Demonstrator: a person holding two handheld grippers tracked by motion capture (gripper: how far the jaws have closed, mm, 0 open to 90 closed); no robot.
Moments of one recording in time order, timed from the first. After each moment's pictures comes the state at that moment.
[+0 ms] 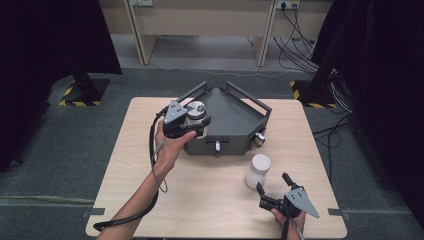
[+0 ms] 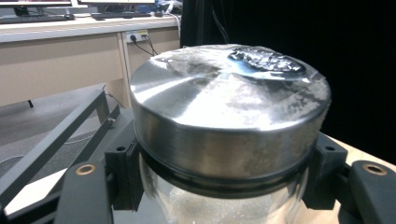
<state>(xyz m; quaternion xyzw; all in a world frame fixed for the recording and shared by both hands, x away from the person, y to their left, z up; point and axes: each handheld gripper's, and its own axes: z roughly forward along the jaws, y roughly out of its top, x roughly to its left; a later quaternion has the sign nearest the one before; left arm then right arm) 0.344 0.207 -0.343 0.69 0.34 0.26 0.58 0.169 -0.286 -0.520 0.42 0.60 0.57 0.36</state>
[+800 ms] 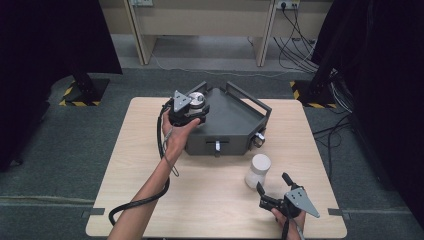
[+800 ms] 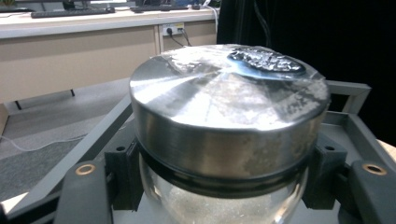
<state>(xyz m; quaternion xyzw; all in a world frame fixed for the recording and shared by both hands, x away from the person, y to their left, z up) 0.383 0.182 -0.360 0.68 0.39 0.30 0.55 0.170 -0.287 -0.521 0.42 0.60 0.58 0.36</state>
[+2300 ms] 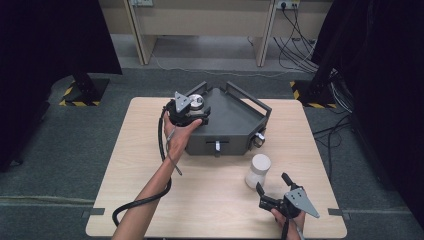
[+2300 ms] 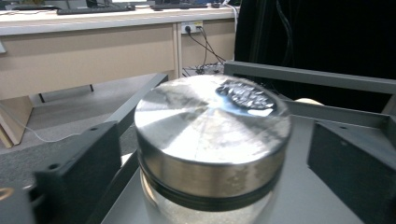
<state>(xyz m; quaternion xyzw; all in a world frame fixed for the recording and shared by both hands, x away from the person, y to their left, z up) 0.383 0.171 -0.368 0.66 0.42 0.33 0.54 0.169 -0.286 -0.521 0.42 0.60 0.58 0.36</state>
